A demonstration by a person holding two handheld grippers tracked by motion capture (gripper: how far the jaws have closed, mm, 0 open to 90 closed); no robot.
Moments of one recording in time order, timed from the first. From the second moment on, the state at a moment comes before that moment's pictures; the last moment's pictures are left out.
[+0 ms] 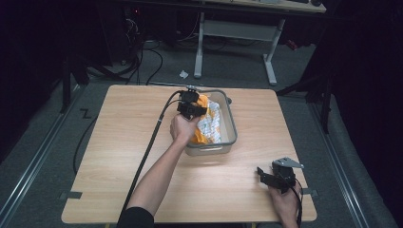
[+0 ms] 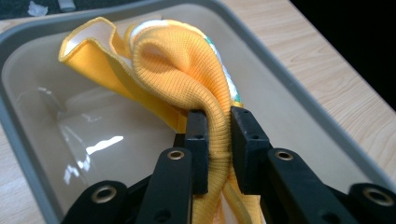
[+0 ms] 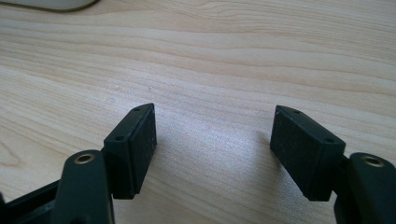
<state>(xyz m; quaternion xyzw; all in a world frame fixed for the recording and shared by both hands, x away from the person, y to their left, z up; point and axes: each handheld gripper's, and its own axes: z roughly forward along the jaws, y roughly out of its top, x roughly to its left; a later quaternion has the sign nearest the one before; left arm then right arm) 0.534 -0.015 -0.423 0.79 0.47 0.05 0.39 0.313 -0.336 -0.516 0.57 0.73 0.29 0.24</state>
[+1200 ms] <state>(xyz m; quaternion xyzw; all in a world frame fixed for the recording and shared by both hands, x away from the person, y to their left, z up) 0.505 0.004 -0.395 0.82 0.41 0.13 0.38 0.313 -0.336 -0.516 0.57 0.73 0.29 0.24</state>
